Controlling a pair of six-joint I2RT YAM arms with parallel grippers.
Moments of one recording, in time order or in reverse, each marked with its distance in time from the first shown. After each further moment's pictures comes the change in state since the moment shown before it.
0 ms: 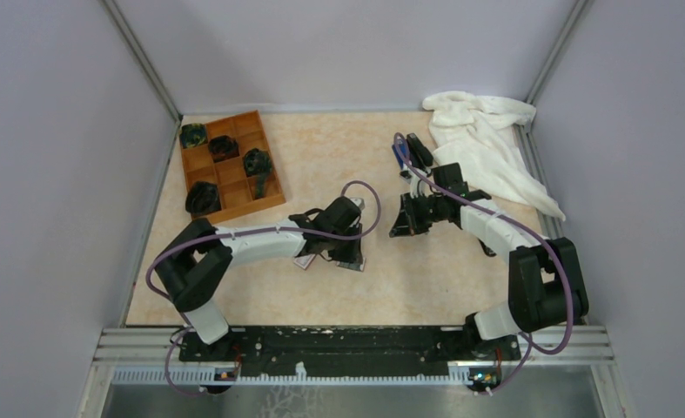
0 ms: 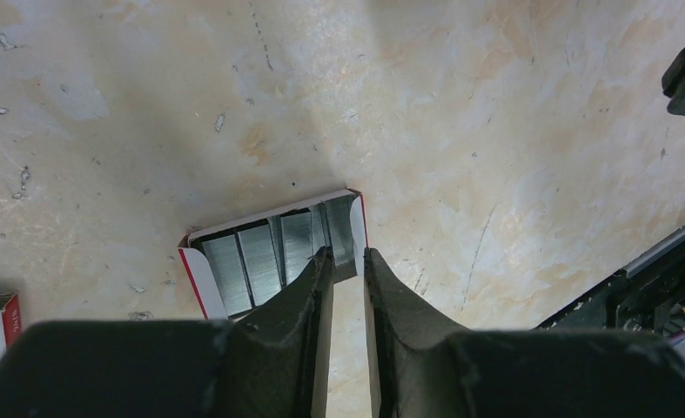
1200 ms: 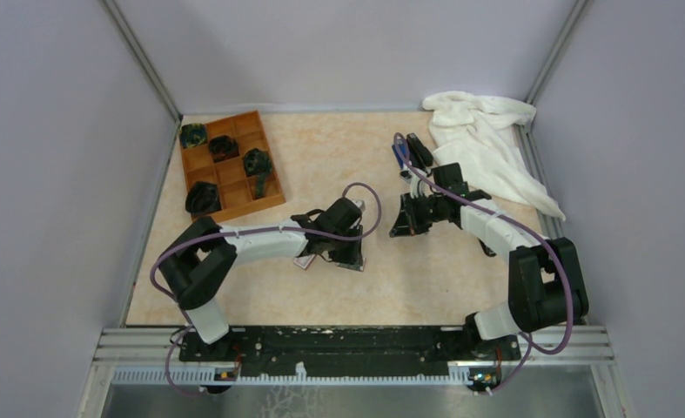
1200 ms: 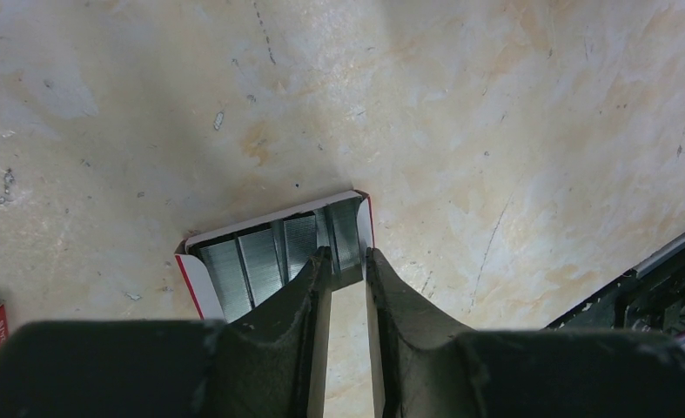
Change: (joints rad) left arm 0.004 0.027 0.000 0.004 0.015 0.000; right arm -0.002 0.000 0.000 0.000 0.000 -0.005
